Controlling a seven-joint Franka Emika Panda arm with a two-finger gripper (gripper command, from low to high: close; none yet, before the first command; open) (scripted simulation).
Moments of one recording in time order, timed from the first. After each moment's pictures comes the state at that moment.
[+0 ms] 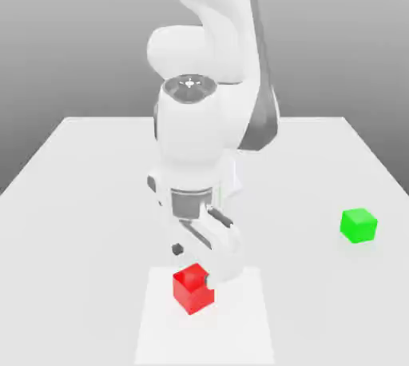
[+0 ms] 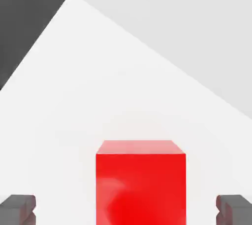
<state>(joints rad) -0.33 0.10 0.27 -2.76 -0.08 2.87 1.74</state>
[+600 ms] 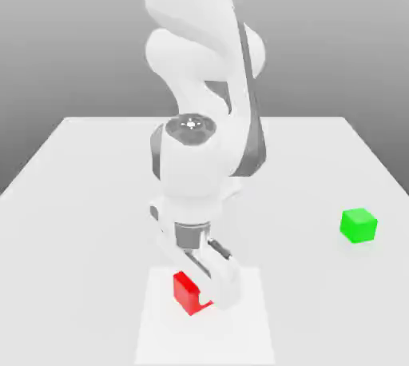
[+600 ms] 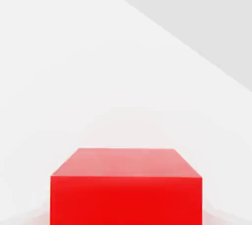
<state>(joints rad) -0.26 0.22 0.17 -2.75 -0.20 2.98 1.83</state>
